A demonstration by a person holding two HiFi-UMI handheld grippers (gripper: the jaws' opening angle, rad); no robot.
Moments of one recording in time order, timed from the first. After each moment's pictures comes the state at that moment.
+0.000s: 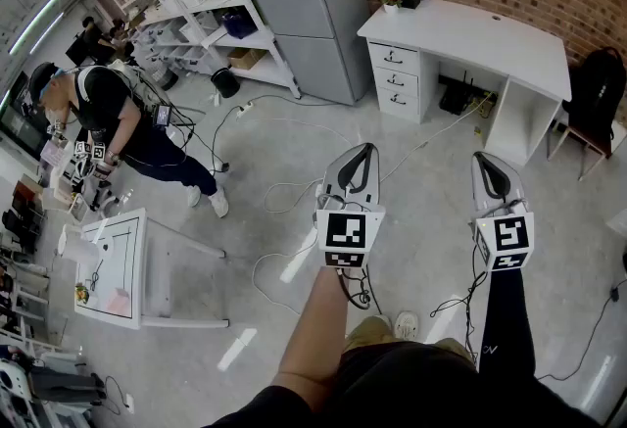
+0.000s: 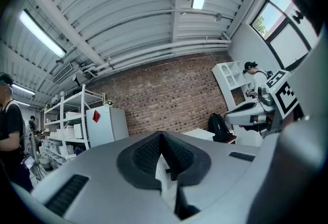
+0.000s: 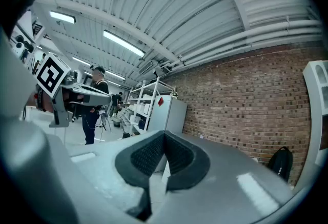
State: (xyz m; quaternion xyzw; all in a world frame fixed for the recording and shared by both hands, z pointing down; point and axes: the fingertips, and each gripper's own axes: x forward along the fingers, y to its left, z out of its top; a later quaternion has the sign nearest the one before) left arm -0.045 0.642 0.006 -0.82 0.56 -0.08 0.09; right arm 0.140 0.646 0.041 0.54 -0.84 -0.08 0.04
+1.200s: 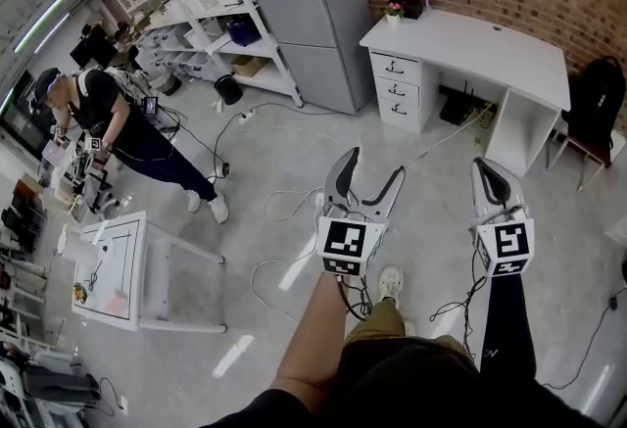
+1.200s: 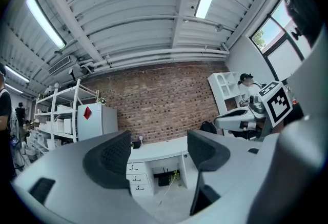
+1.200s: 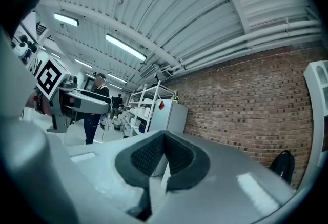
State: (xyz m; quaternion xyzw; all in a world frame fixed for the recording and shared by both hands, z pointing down) left arm -0.024 0.652 0.011 -0.85 0.52 -0.04 0.07; right arm 0.147 0.651 0.032 0.54 -0.84 -0.10 0.02
